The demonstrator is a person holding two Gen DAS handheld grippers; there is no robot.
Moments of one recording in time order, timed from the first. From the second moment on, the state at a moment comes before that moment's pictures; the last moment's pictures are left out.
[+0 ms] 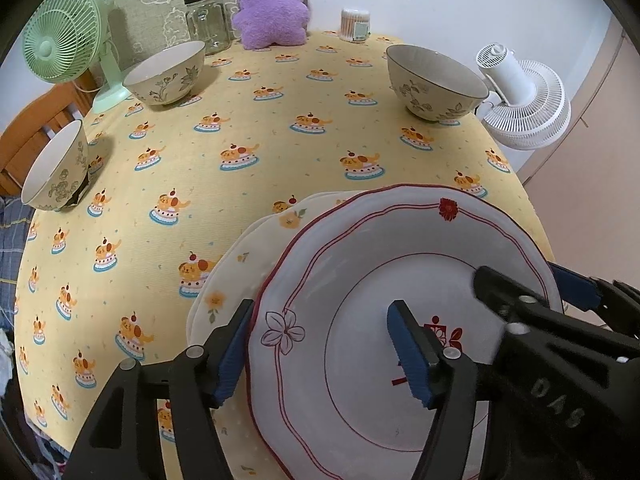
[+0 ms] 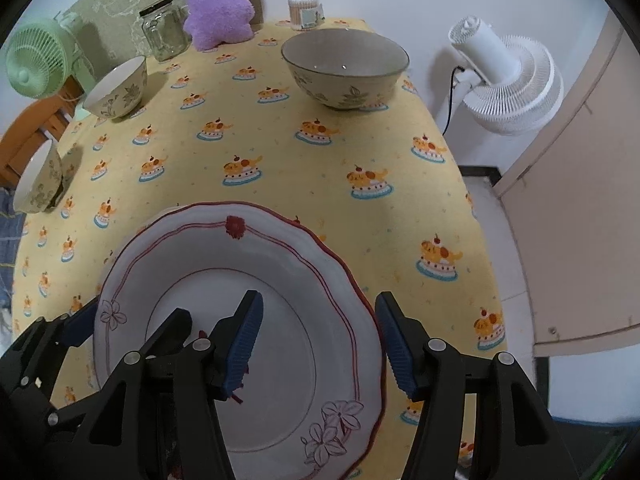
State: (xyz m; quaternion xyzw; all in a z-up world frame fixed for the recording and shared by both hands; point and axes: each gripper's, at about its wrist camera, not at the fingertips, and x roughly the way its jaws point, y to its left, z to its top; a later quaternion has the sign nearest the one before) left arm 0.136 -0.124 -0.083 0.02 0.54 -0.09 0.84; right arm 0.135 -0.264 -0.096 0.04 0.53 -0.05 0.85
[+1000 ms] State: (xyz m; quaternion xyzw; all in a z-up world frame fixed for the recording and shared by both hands) left arm 0.133 -0.131 -0.084 0.05 0.55 -0.05 0.83; right arm 0.117 -0.274 -0.089 0.04 0.53 -0.03 0.85
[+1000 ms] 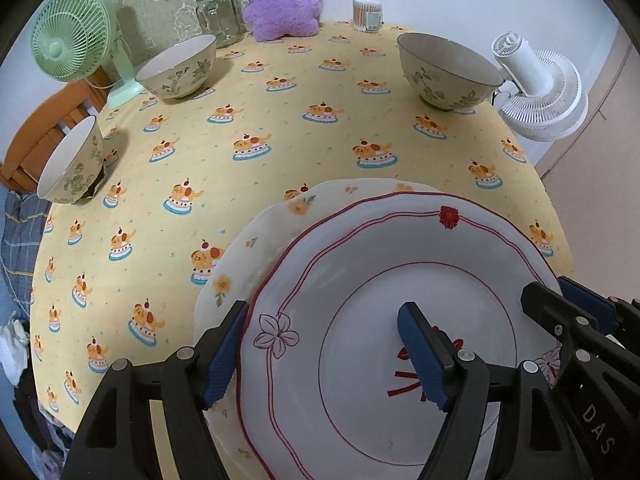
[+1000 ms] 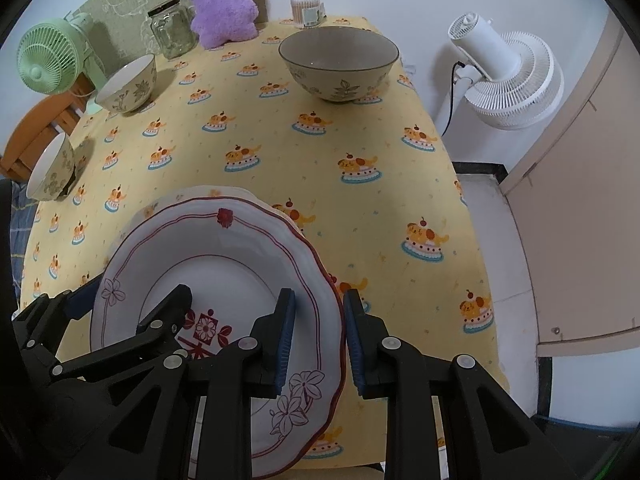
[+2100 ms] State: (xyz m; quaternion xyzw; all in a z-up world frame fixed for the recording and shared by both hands) left arm 0.131 -0.084 -0.083 -0.01 0.56 -0.07 0.82; right arm 0.130 -0.241 -0.098 0.01 0.54 -0.06 0.84
